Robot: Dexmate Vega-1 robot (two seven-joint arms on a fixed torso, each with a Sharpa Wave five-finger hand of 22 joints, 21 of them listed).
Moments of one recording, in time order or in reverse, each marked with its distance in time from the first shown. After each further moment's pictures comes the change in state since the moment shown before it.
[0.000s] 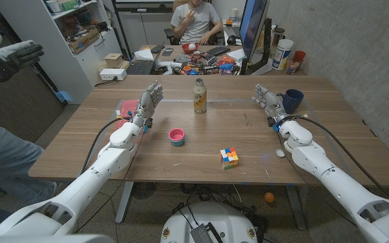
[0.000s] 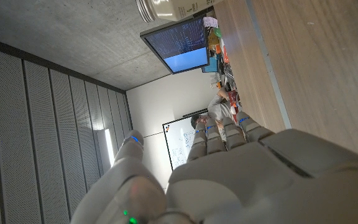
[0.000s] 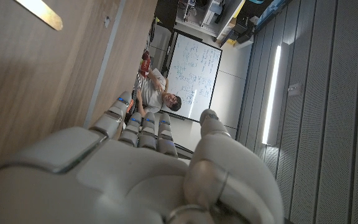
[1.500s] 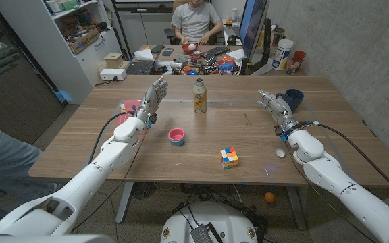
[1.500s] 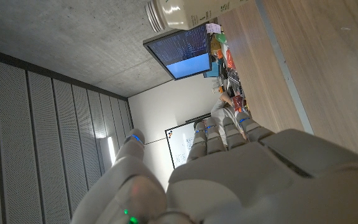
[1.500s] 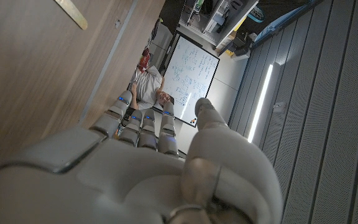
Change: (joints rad) left arm -0.025 0.011 0.019 -0.069 0.025 0.067 0.030; left_hand 0.009 0.009 0.002 -0.003 0.000 0.000 0.000 0.004 0.000 0.000 0.000 0.004 -0.003 0.000 -0.001 0.000 0.000 -0.004 0.003 -0.009 0.000; right arm -0.211 -0.137 0.055 -0.240 -0.110 0.041 -0.121; right_hand 0.161 -0.016 0.062 -0.054 0.000 0.158 -0.045 0.051 0.018 0.032 -0.007 0.000 0.000 0.011 0.000 -0.005 -0.017 0.000 0.000 0.000 0.000
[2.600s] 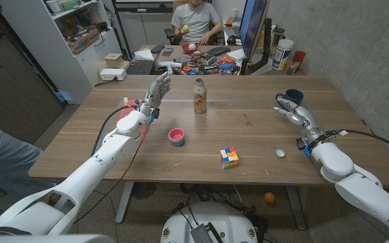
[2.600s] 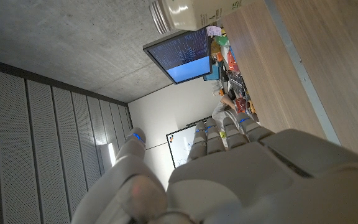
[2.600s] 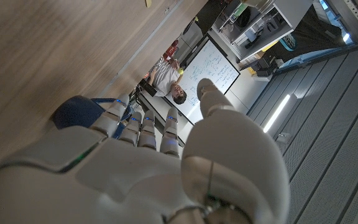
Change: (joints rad) left arm -0.045 -0.005 0.021 -0.017 0.025 0.059 0.021; left_hand 0.009 0.009 0.004 -0.004 0.000 0.009 0.002 0.000 0.000 0.001 0.001 0.000 0.000 0.001 0.008 0.000 0.000 0.000 0.000 -0.007 0.000; right arm -0.293 -0.191 0.171 -0.248 -0.167 -0.098 -0.186; right_hand 0.205 -0.129 0.050 0.003 0.004 -0.094 -0.104 -0.019 0.035 -0.051 -0.022 -0.008 0.010 -0.038 0.009 -0.011 0.000 -0.073 0.029 -0.005 0.000
